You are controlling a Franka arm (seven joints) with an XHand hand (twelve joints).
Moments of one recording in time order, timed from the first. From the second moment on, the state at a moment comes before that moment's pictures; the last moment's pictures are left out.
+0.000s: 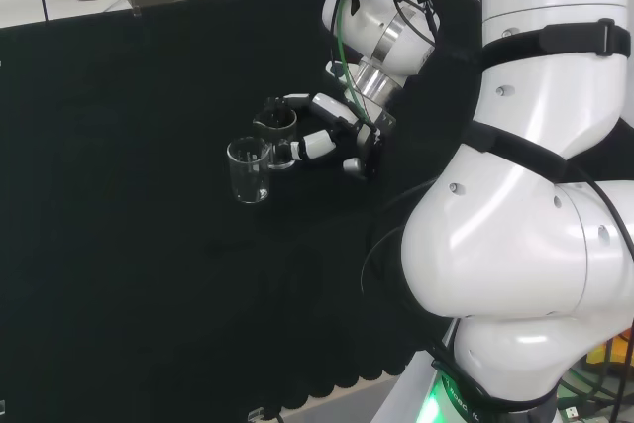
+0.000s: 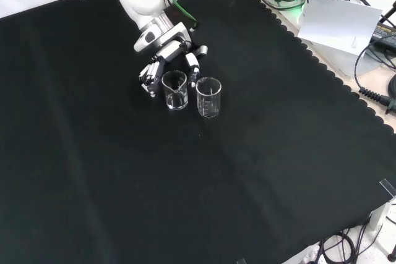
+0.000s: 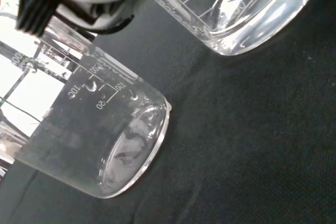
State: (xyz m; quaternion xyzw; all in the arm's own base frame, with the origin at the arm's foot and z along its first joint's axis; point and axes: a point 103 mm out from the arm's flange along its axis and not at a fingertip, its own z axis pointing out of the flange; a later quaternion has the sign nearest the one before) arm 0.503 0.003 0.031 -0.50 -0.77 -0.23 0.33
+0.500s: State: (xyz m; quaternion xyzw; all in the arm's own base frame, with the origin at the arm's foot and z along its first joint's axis) arm 0.495 0.010 0.033 -0.51 -0.76 -0.27 0.31
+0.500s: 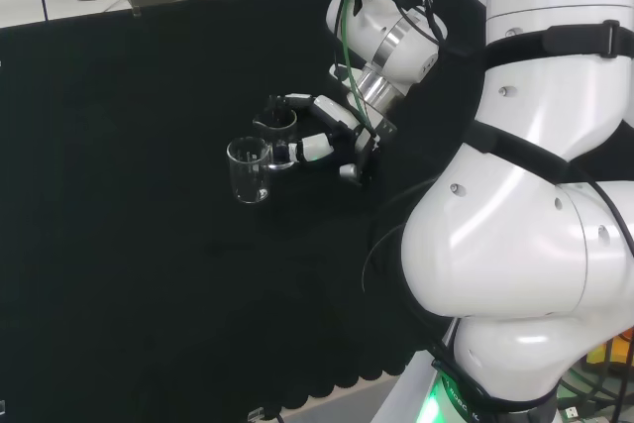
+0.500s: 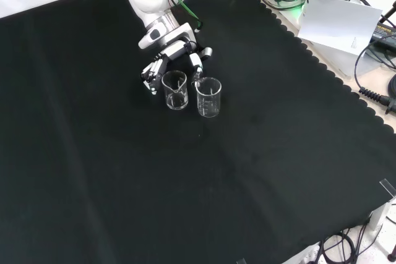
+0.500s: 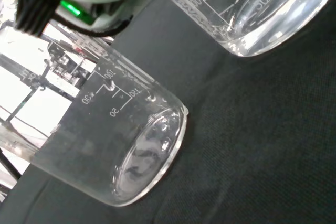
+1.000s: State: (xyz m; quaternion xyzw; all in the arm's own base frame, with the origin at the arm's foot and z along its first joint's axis) arm 0.497 0.016 0.036 -0.52 -0.75 -0.28 0.30
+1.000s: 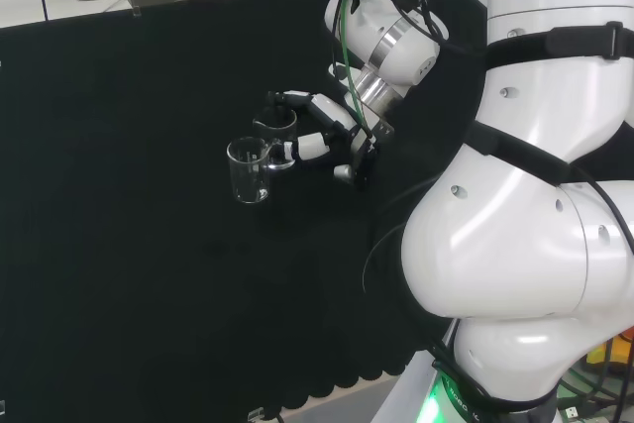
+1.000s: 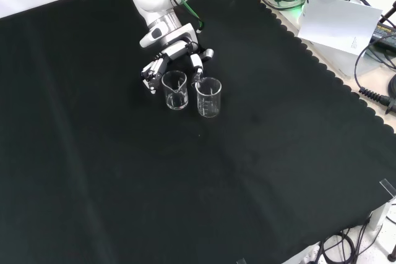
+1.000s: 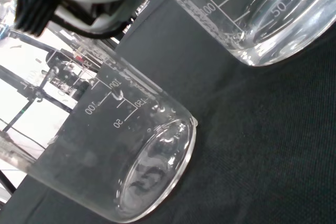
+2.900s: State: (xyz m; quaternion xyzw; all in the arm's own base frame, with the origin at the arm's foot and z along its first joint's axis) arm 0.501 0.020 0.034 -0.58 -0.71 -0.29 0.27
